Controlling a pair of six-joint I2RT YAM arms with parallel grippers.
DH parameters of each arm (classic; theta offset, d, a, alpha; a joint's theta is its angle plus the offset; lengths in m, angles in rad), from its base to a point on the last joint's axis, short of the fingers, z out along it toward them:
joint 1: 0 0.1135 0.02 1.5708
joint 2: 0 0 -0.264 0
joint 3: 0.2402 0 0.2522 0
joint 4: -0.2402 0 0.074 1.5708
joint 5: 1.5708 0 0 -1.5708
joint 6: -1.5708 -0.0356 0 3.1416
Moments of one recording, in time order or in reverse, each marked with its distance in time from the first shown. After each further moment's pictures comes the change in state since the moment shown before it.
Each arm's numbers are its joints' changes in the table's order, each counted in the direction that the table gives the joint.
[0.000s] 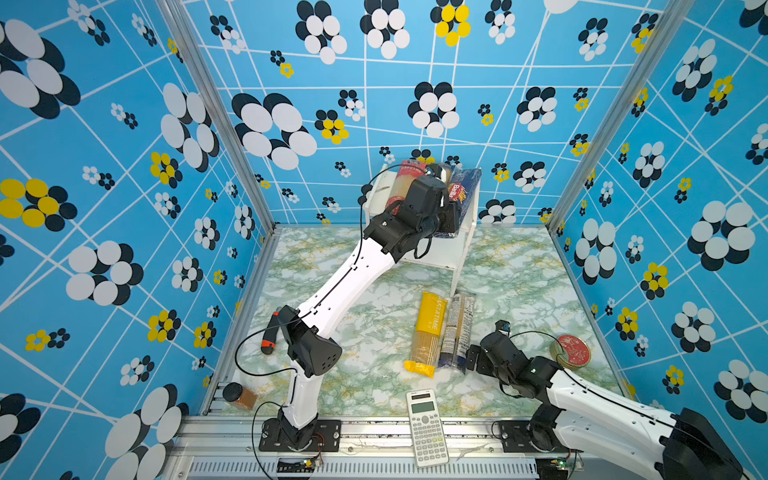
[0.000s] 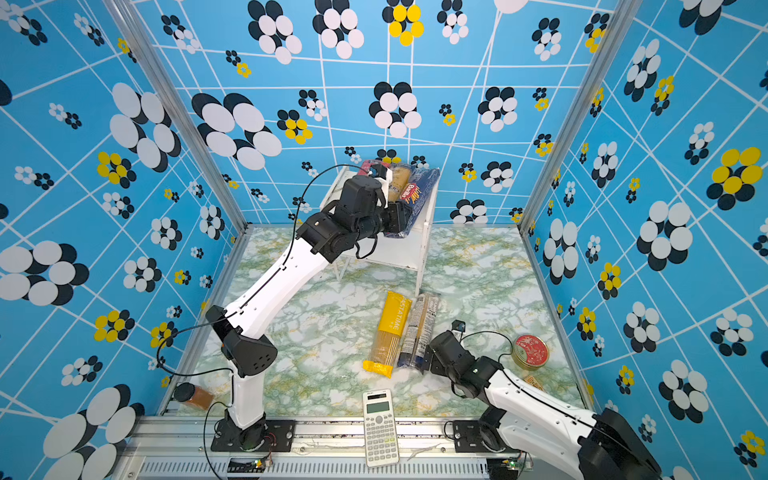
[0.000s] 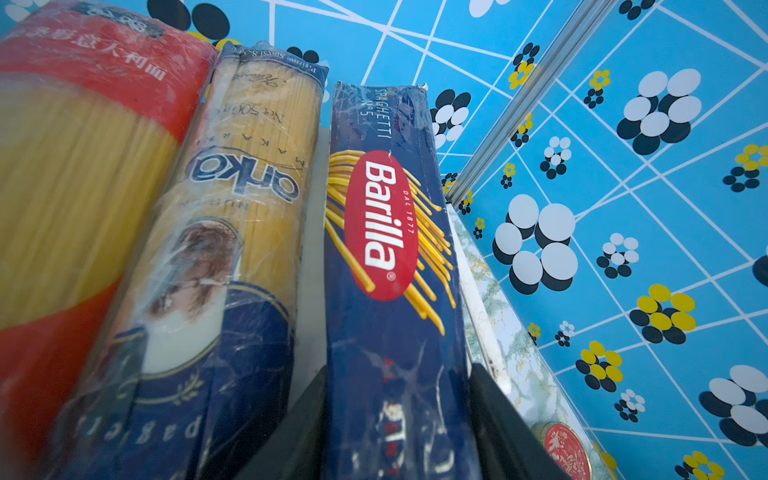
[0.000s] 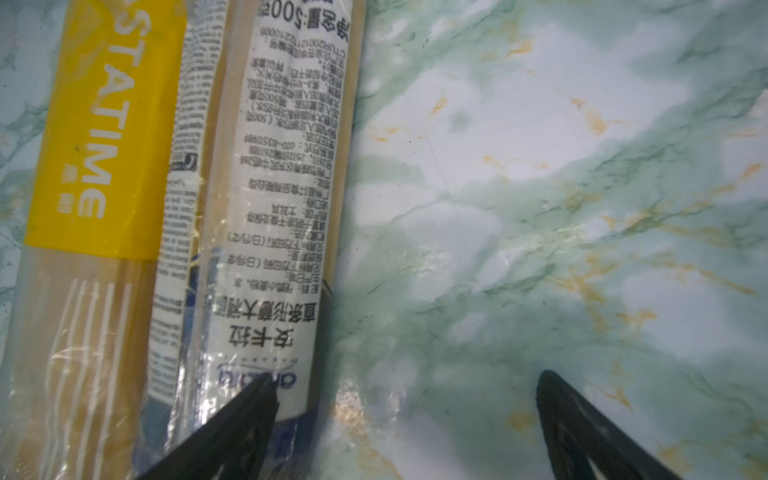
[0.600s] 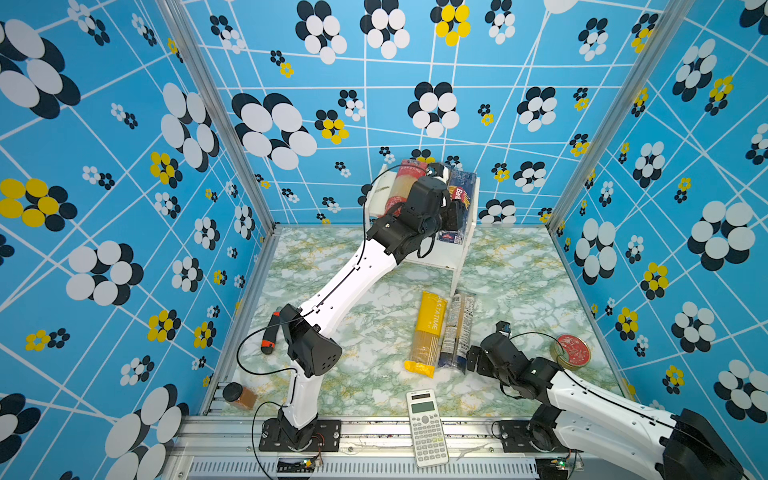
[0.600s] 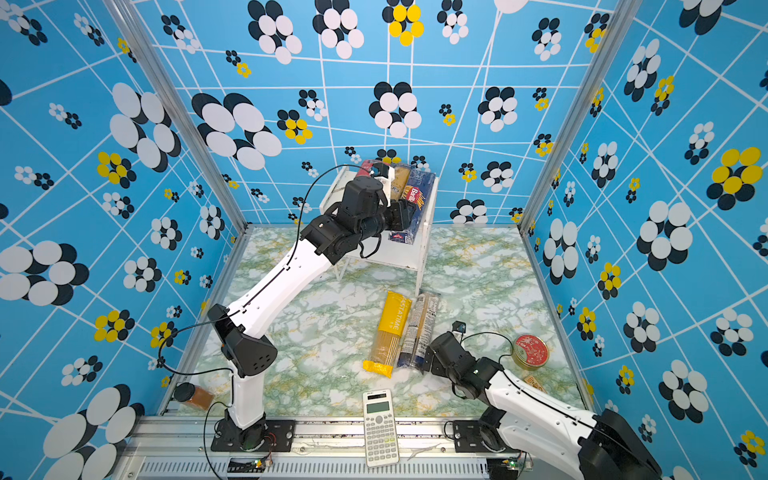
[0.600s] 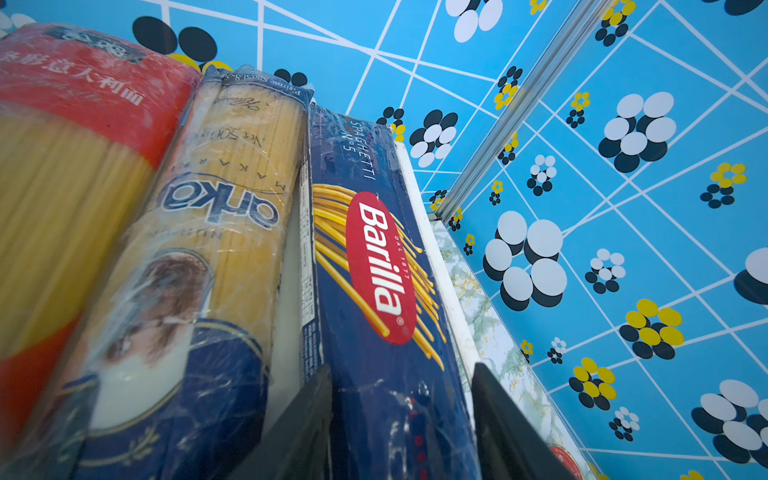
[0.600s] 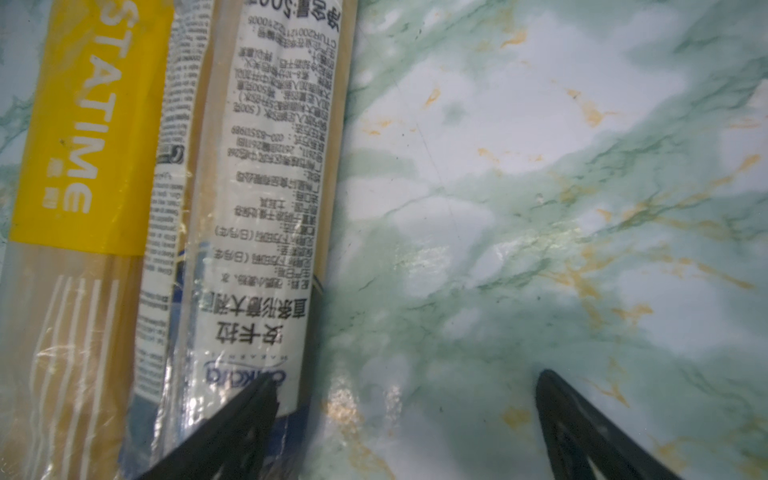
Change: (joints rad) left arm -0.008 0.000 -0.039 0.098 -0.006 -0.007; right arm 0.000 0.005 -0.010 0.000 0.000 0.000
